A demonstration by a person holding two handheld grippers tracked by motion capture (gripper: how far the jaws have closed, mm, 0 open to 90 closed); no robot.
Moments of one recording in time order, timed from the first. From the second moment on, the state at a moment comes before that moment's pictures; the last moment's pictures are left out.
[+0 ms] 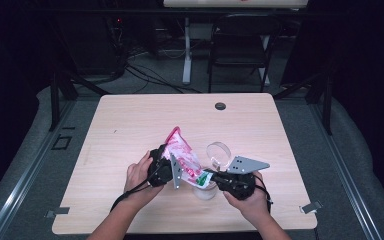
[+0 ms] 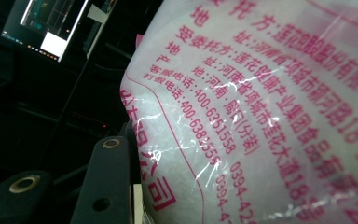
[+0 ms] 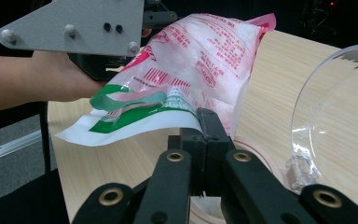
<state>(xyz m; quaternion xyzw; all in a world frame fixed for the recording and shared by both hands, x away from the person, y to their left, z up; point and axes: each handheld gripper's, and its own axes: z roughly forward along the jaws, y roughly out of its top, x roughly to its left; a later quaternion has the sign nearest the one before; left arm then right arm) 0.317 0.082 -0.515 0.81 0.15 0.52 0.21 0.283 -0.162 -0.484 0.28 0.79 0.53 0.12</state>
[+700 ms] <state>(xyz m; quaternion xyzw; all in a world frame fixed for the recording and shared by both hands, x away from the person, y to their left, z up) 0.316 0.079 -0.512 0.82 0.13 0.53 0.19 0.281 -0.164 -0.490 0.28 0.79 0.53 0.13</state>
